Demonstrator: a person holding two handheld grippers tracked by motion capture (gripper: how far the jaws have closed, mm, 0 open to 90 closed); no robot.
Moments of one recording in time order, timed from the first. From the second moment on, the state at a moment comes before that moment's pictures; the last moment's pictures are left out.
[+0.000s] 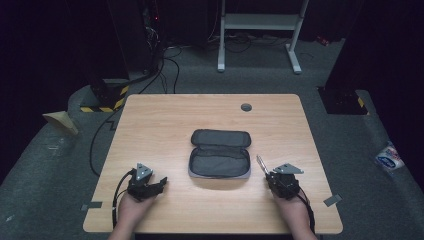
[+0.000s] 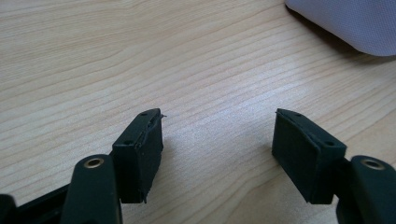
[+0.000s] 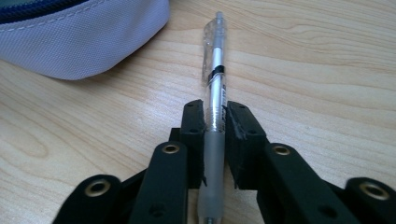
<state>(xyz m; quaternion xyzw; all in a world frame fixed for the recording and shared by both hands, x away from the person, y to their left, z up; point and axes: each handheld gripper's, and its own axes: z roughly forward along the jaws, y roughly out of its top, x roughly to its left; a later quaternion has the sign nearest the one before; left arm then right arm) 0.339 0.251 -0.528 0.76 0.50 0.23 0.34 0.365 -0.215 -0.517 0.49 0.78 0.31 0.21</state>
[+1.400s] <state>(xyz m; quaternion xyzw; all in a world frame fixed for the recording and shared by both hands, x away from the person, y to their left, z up) 0.336 0.251 -0.528 0.76 0.50 0.23 0.35 0.372 -0.220 -0.468 0.46 0.77 0.35 0.25</state>
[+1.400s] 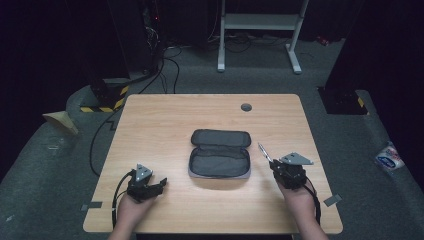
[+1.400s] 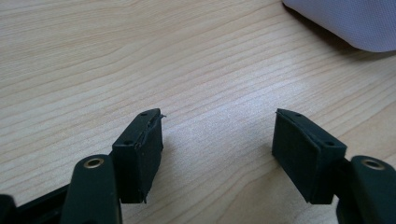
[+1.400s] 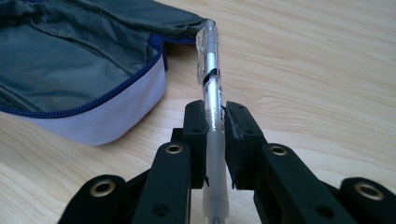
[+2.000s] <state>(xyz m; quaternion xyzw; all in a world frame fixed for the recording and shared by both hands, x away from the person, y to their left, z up) 0.336 0.251 -0.528 0.76 0.50 0.23 0.35 0.381 -0.207 -0.447 0.44 0.78 0.36 0.26</state>
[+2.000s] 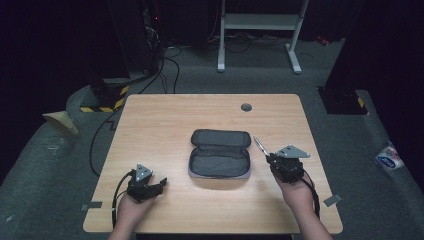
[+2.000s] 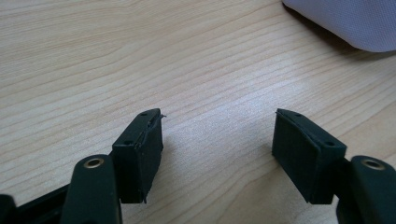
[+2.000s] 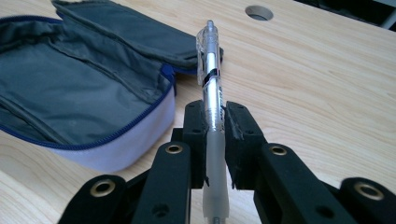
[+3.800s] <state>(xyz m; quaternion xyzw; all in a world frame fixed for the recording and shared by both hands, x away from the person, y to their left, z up) 0.335 0.252 -0.528 0.77 0.49 0.23 0.35 0.408 -0.098 -0.463 0.33 0.85 0.37 0.18</state>
